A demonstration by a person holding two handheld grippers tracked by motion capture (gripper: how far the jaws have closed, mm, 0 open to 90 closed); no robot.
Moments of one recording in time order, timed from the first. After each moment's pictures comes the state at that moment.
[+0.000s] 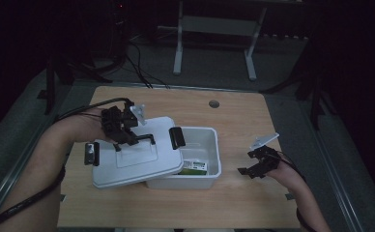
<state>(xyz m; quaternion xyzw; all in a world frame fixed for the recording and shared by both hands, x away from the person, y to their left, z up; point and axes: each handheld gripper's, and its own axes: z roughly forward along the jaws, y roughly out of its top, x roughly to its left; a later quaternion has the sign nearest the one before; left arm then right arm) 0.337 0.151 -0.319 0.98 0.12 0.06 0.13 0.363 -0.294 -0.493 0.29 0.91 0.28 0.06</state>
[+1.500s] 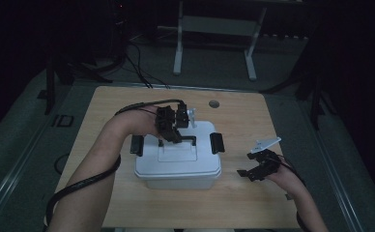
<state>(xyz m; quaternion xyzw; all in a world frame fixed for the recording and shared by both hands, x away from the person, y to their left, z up) 0.367 0.038 -0.335 0.99 0.03 0.06 0.13 0.355 -0.296 -0.499 0.28 0.91 0.30 0.07</state>
